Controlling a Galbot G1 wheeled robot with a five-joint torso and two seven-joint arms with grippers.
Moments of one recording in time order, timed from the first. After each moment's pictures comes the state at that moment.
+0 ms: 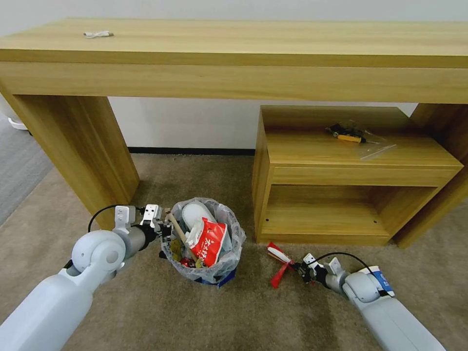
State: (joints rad) left arm 1.04 -0.82 -0.29 -1.93 -1.08 0.74 -0.21; right arm -1.03 1.02 0.22 1.24 0.16 -0.11 -0.55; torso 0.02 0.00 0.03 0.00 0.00
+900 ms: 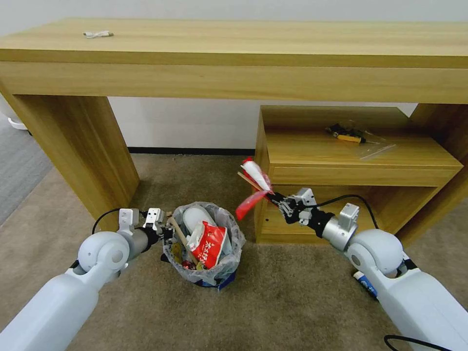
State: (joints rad) left arm 1.00 -0.84 -0.21 -1.86 -1.07 0.74 -0.19; right arm -1.00 0.92 0.23 1.96 0.54 -0.24 -0.41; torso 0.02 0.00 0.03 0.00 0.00
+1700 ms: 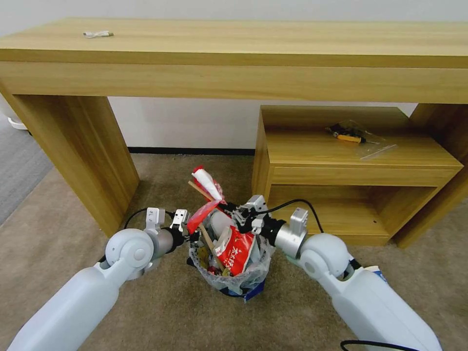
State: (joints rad) left arm 0.89 -0.85 -0.07 -1.91 -1.23 0.74 -0.30; right arm -0.94 1.06 -0.01 1.91 0.58 -0.29 -0.31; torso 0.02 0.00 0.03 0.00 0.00
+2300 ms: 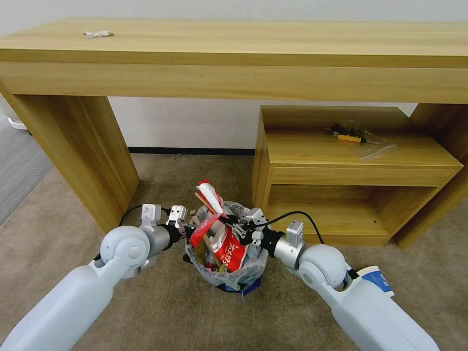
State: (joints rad) left arm 0.90 -0.83 -0.09 -1.93 -1.23 0.74 -0.32; right arm -0.98 1.03 -0.01 1.92 0.52 -0.28 -0.29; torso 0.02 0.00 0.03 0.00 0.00
